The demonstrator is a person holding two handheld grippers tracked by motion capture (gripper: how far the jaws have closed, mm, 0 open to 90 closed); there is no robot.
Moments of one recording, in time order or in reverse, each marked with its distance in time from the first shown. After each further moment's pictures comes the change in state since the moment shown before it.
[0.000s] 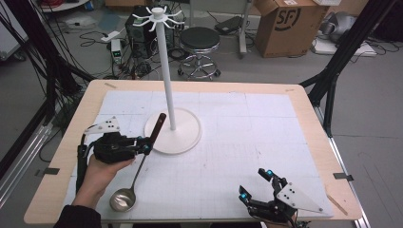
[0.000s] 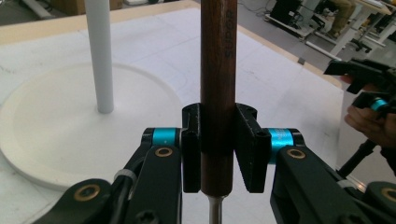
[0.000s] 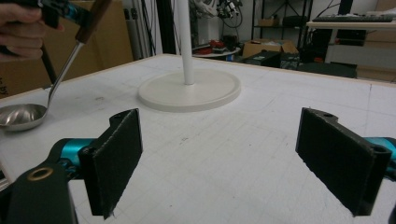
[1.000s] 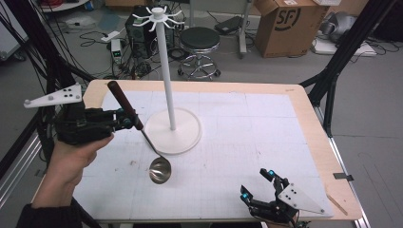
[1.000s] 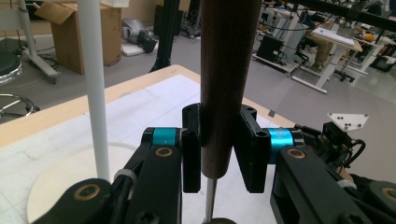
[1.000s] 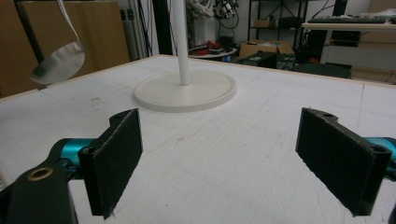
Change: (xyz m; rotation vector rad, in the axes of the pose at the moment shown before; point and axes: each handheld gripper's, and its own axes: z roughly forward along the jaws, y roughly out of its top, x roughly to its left) left arm -0.046 0.094 -0.068 -0.151 -0.022 0.054; right arm -0.001 0.000 -0.003 -0.007 -0.016 -0.004
